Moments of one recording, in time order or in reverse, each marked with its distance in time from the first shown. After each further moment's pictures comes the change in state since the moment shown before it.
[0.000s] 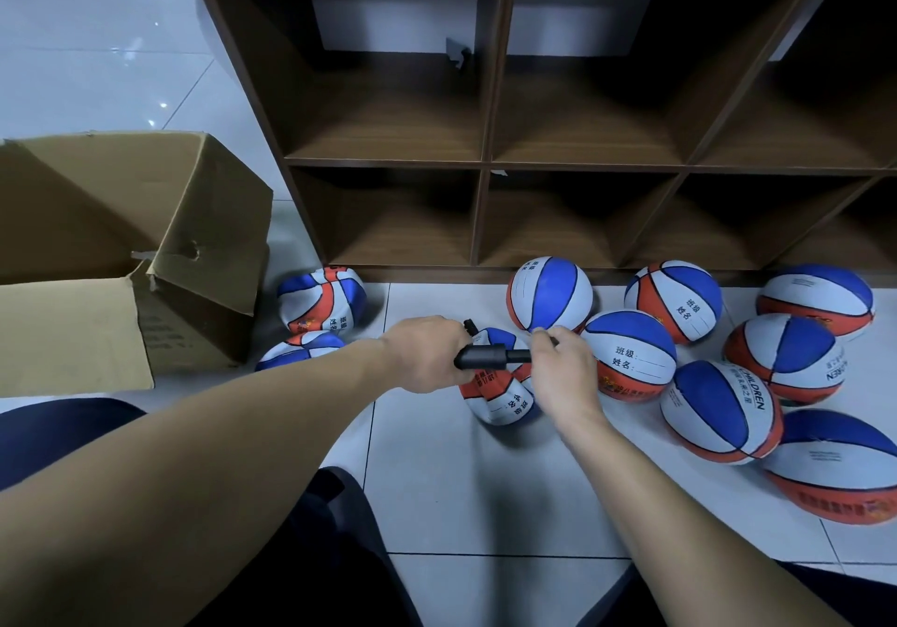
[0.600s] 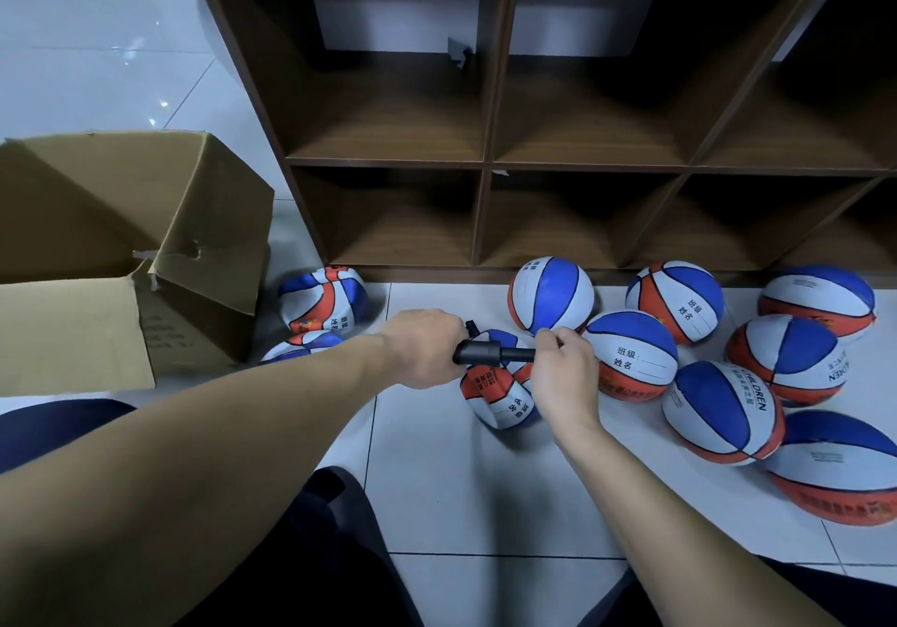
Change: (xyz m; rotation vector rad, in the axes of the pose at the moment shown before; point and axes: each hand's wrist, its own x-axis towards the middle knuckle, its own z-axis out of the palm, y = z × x) left_hand -0.003 -0.001 -0.011 0.073 0.006 -0.026; right_hand -0.009 -0.005 0.004 0.087 0.069 0.031
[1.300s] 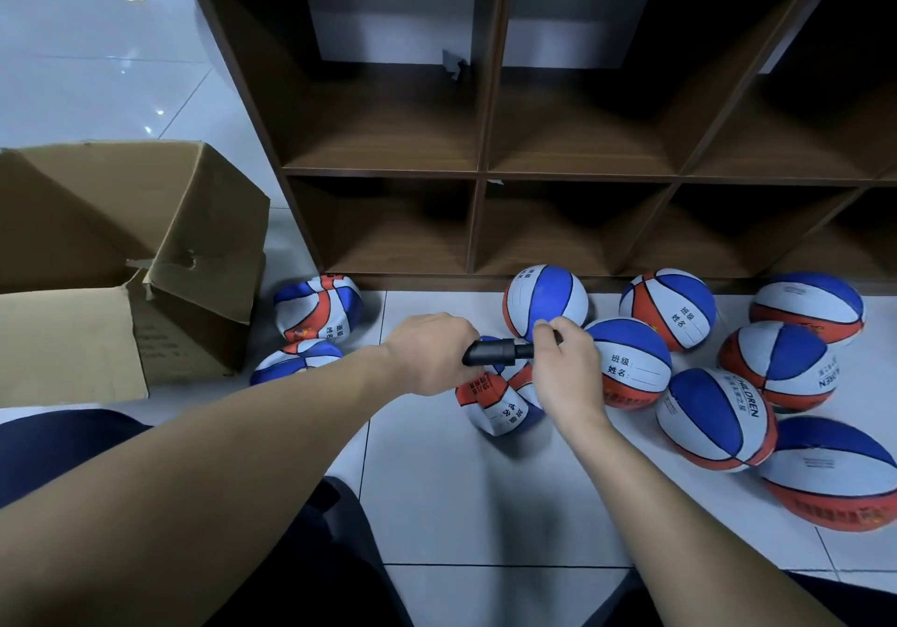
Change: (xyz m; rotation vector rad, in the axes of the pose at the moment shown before) left_hand 0.005 0.014 -0.002 -0.057 0.106 0.037; right_hand 0.013 -0.009 -0.012 -0.069 -0.016 -0.132
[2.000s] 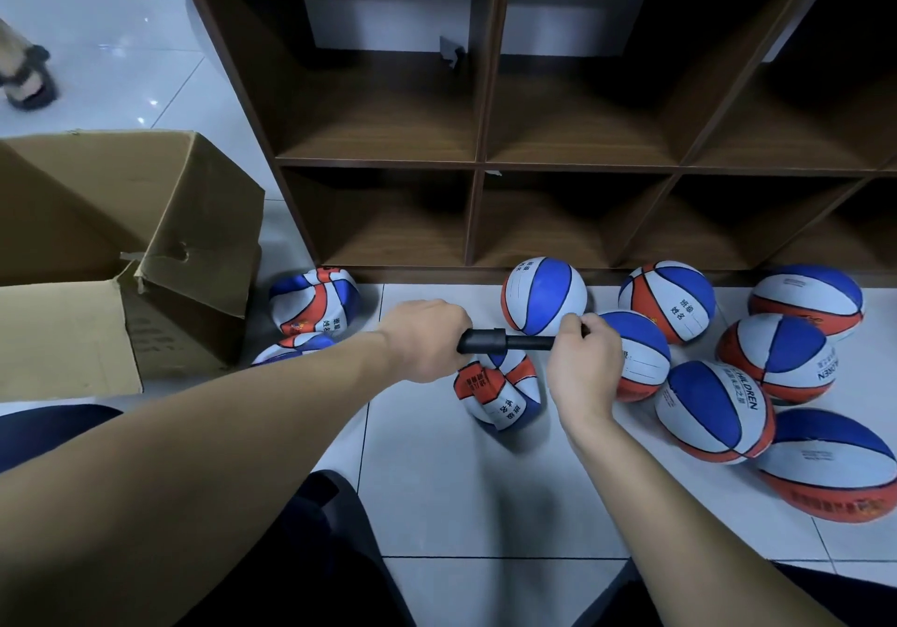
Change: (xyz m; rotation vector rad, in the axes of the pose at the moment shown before) left_hand 0.006 -0.008 -0.002 0.076 0.005 -0.024; right_hand 0.001 0.000 -0.004 0.054 0.255 0.102
